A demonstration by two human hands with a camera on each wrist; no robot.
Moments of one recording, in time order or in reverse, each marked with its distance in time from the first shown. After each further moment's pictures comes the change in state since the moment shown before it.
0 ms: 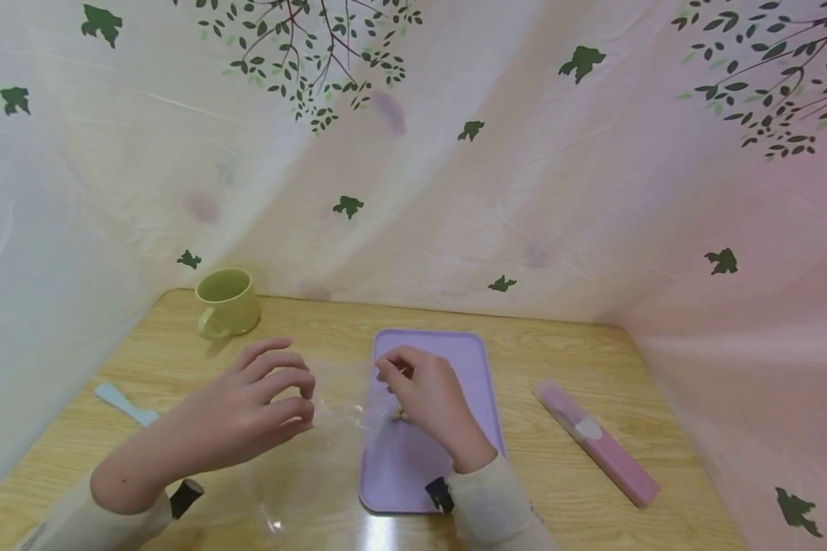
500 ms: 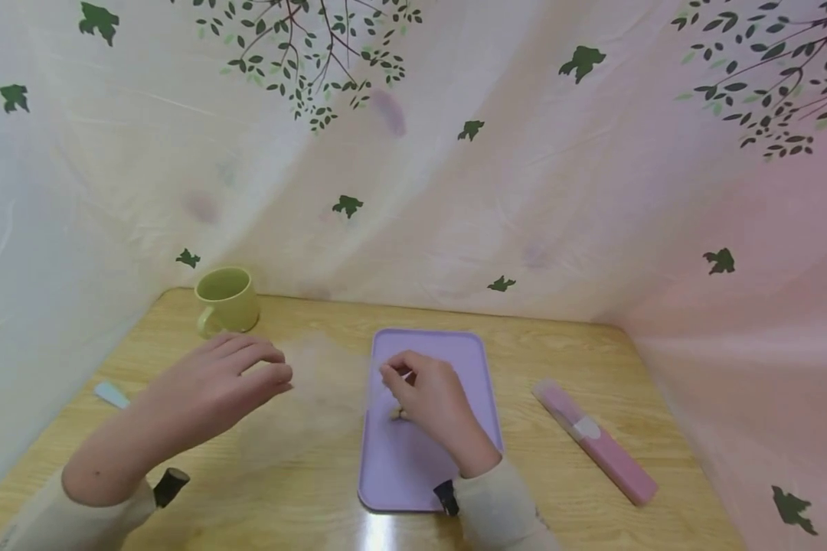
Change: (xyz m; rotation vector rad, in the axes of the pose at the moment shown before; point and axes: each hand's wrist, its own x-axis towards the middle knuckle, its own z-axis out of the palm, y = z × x) left_hand -0.009 -0.016 -0.022 0.051 -0.125 -0.193; right_hand -0.004 0.010 -0.001 -0.019 -0.030 -0.018
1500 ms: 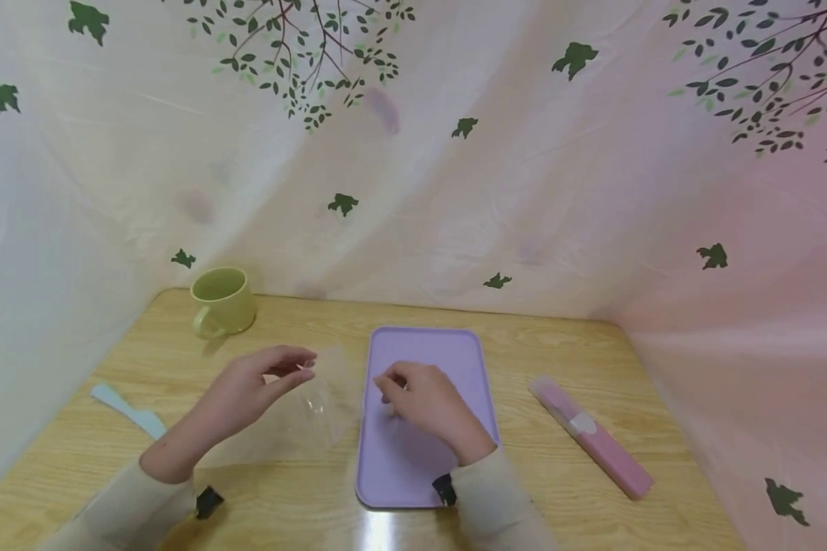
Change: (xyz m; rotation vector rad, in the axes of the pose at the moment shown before) left_hand -0.006 0.003 0.071 -0.598 -0.174 -0.751; right_hand 0.007 0.012 -0.003 -0.047 -0.214 0.082
